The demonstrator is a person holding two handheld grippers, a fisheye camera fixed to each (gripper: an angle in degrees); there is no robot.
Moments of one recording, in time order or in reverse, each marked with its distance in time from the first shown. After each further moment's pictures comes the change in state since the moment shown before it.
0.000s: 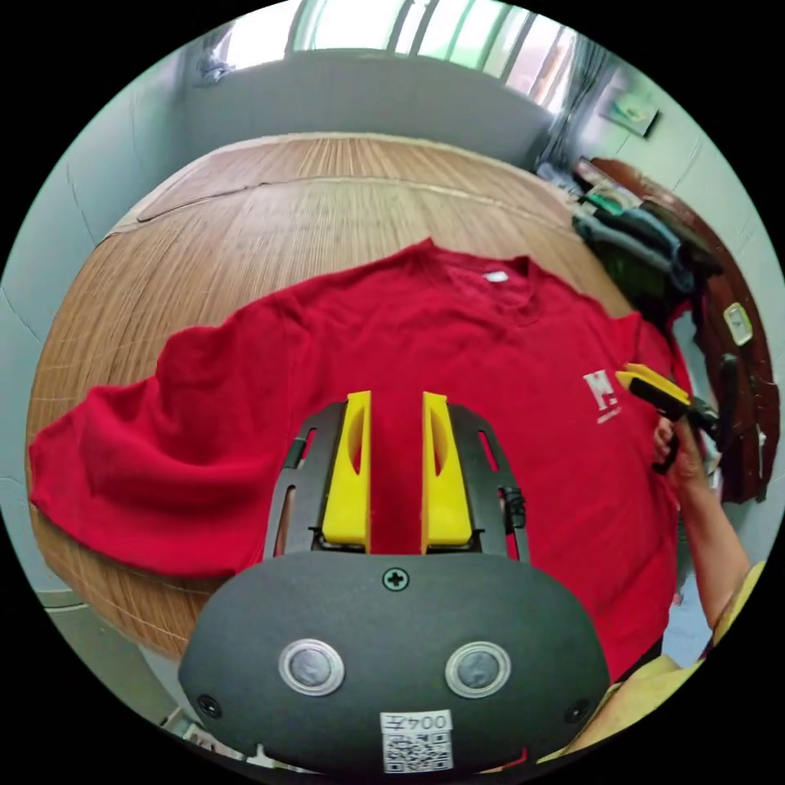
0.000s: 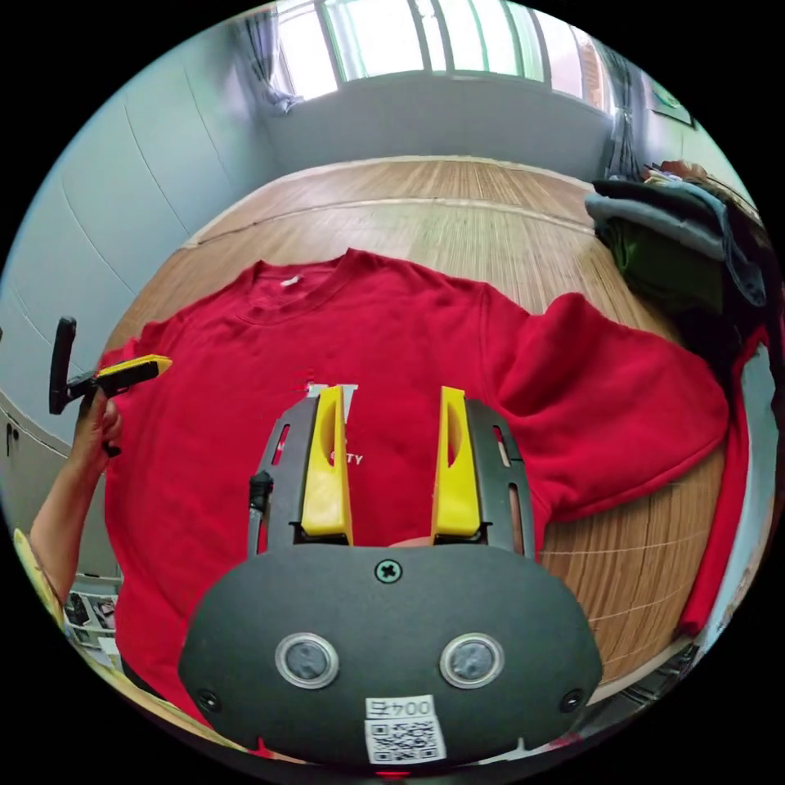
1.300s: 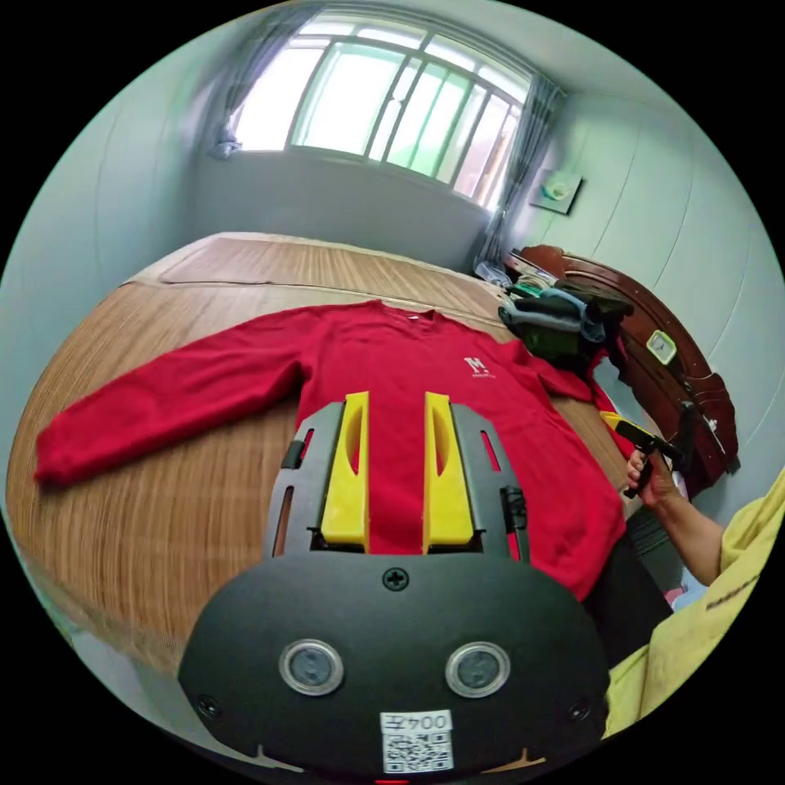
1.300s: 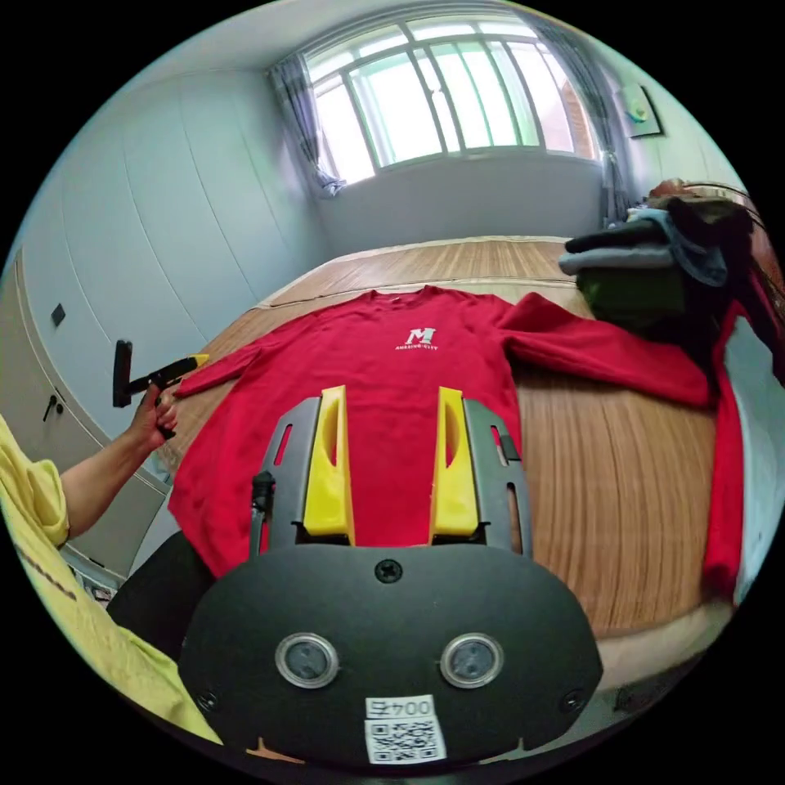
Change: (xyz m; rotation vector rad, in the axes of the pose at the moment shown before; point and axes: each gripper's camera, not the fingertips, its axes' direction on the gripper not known) left arm -0.070 0.165 -0.124 0.437 0.195 0.024; right arm 0.077 0.199 -0.175 0.345 -0.179 -0.013
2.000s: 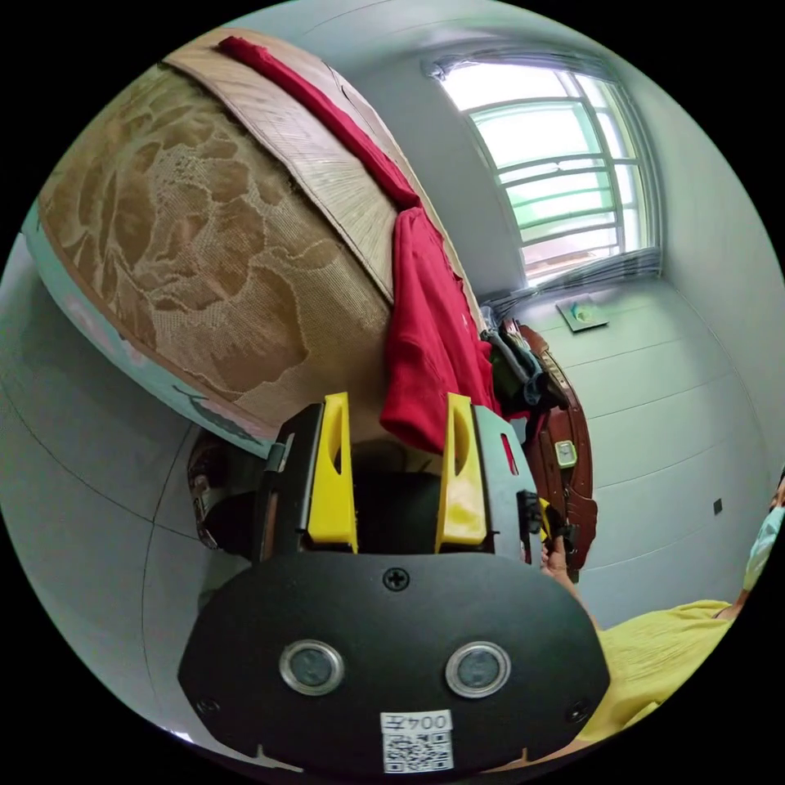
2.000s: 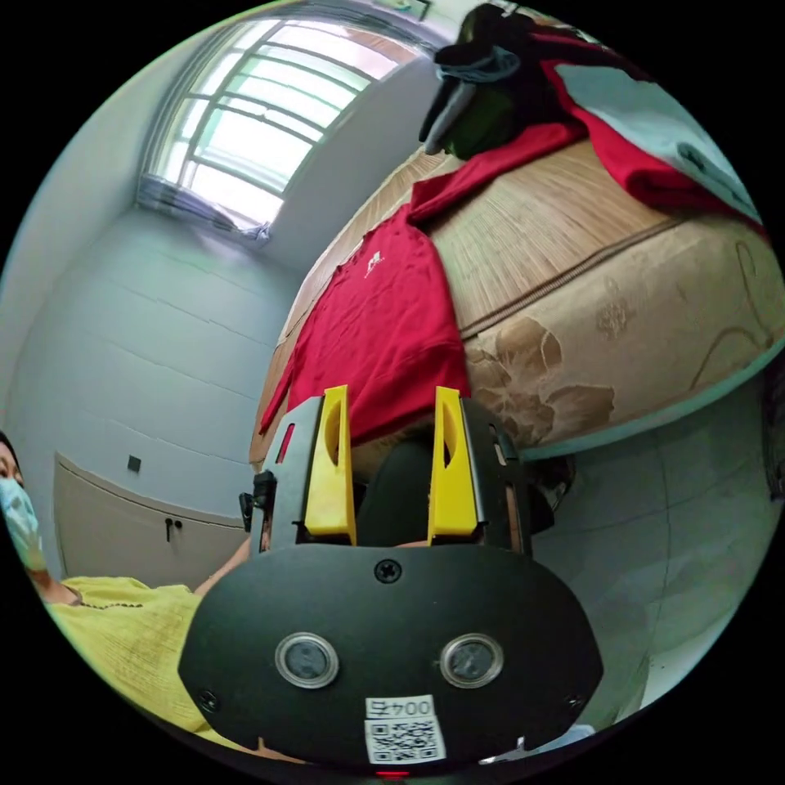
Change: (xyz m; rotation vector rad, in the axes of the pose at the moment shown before) left arm -0.127 0.247 -0.071 -0.069 0.365 -0.675; right arm 0.114 0.189 -0.158 -0.103 -0.271 0.595
